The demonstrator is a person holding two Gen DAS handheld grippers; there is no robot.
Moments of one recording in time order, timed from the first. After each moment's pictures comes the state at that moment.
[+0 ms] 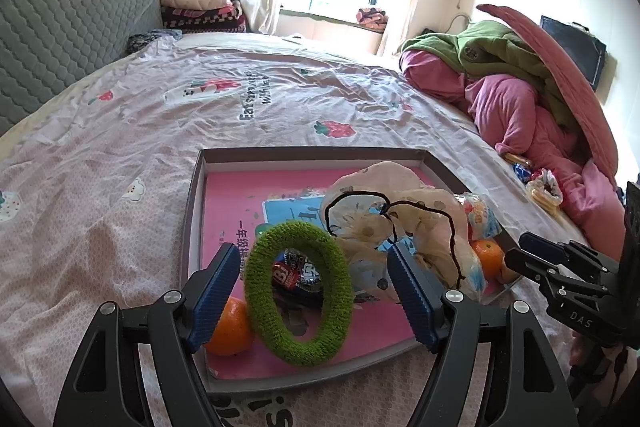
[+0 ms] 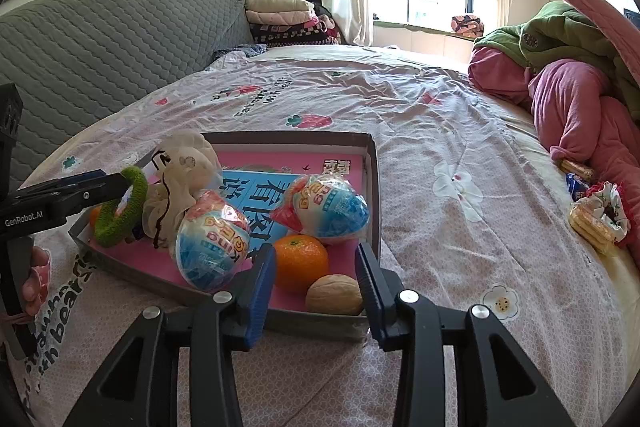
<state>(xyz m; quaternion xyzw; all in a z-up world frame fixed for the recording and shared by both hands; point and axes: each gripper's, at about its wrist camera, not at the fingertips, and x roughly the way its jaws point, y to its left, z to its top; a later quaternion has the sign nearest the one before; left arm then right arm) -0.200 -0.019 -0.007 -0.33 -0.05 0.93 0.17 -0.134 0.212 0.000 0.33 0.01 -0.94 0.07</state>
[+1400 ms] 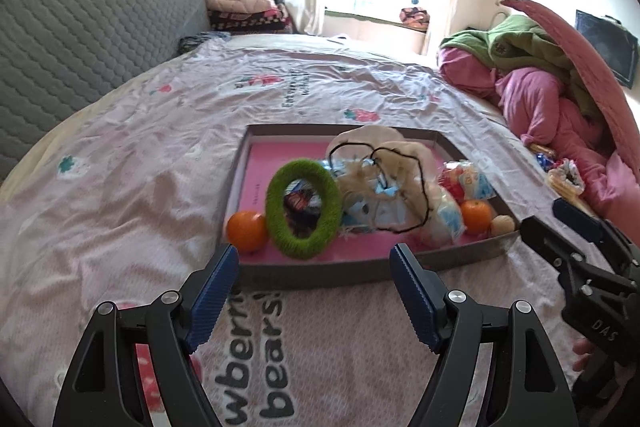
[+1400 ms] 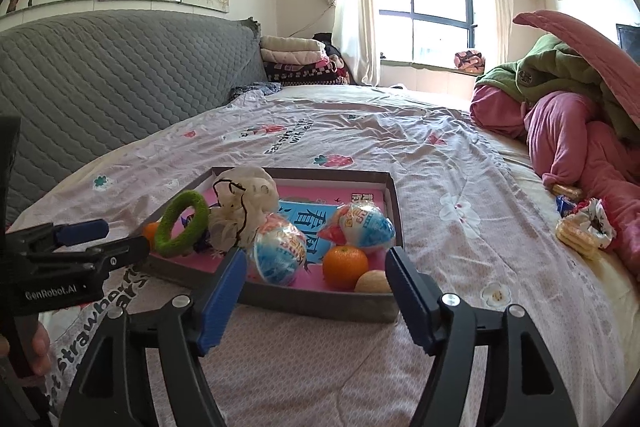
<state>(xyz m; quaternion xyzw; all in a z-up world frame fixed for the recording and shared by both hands) -0.104 -0.003 0.010 -0.33 -0.03 0.94 0.06 -0.072 0.184 0.030 0.25 0.01 -0.96 0.08</state>
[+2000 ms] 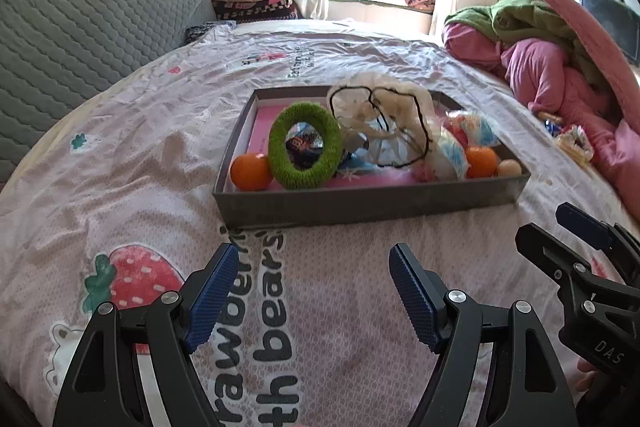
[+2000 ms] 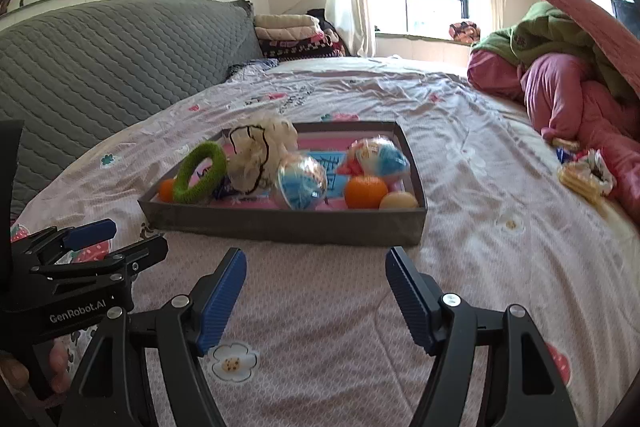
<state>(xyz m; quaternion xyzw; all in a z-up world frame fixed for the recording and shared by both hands) -0.073 0.009 -0.021 -0.36 0.00 0.93 0.05 -0.041 0.173 0.001 0.30 -0.02 -0.95 0.07</state>
